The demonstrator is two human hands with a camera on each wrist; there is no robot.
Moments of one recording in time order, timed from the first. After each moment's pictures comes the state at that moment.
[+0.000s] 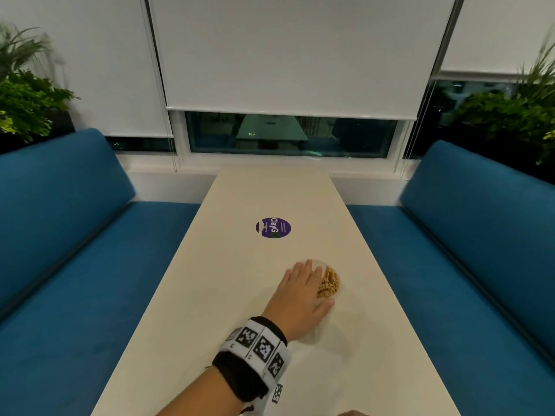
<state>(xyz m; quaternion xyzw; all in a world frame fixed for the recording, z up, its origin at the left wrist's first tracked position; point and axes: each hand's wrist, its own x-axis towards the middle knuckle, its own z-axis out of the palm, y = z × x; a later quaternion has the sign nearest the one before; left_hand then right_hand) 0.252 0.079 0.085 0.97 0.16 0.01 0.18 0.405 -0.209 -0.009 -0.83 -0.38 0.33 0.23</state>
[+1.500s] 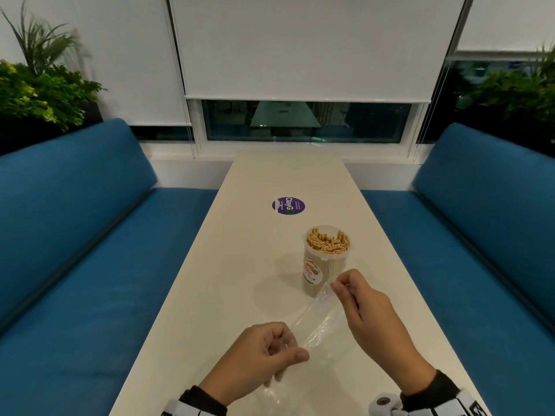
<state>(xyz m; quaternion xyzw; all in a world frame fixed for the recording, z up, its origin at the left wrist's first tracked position) 0.084 0.027 0.065 0.78 0.22 0.07 0.59 0.244 -0.093 0.082 -0.78 -0.48 0.03 0.41</state>
